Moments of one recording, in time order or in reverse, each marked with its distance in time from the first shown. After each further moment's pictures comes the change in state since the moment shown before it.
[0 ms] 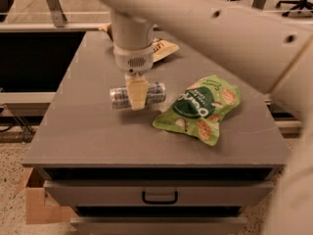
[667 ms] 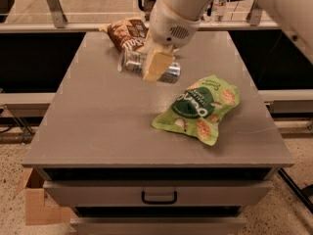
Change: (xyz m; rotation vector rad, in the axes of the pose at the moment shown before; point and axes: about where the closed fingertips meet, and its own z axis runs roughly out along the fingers) arm 0.029 0.006 -0.083 0.150 -0.367 0.050
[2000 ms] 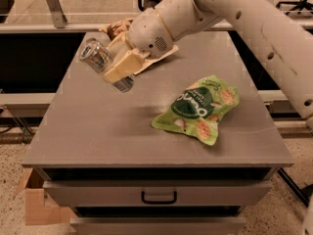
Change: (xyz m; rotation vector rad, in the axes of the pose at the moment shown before) arm -0.088 -0.001 0.027 -0.160 -0.628 -0.078
